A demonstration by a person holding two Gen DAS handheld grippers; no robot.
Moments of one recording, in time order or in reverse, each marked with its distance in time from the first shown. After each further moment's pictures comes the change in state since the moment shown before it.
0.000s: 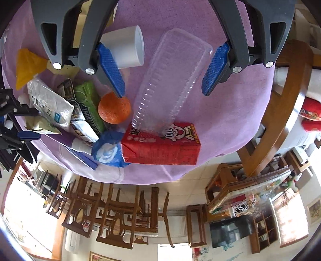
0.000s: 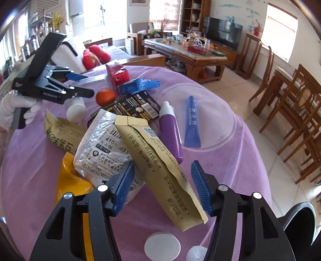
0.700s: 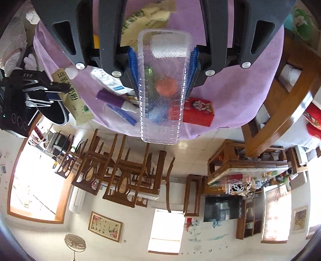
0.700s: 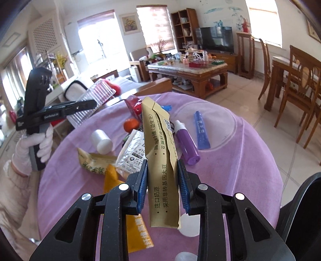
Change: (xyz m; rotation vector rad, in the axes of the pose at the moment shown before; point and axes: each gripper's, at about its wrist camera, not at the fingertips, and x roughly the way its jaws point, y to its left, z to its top) left arm -0.107 -0.049 -0.001 -0.125 -0.280 -0.087; right arm -0.083 -0.021 -0.032 0.220 -0.215 0.168
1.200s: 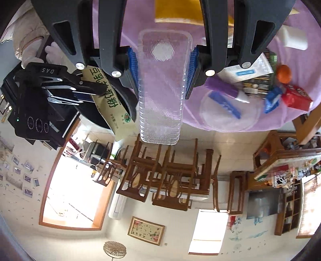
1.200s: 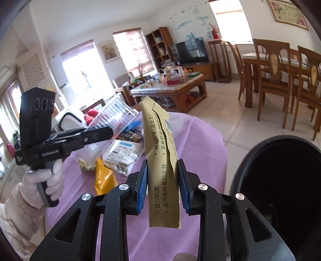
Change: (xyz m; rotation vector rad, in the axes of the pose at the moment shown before) left arm 0.056 -0.182 0.008 0.085 0.016 -0.286; right arm -0.138 -0.084 -0.067 0.174 -0.165 -0.091
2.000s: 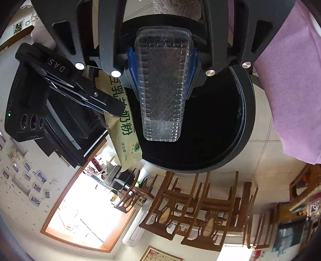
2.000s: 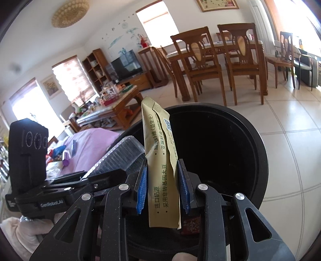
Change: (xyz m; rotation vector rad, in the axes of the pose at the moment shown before) left arm 0.181 -0.139 -0.018 -0.052 0.220 -0.183; right arm -0.083 -0.169 -0.091 0.293 -0.096 -0.307
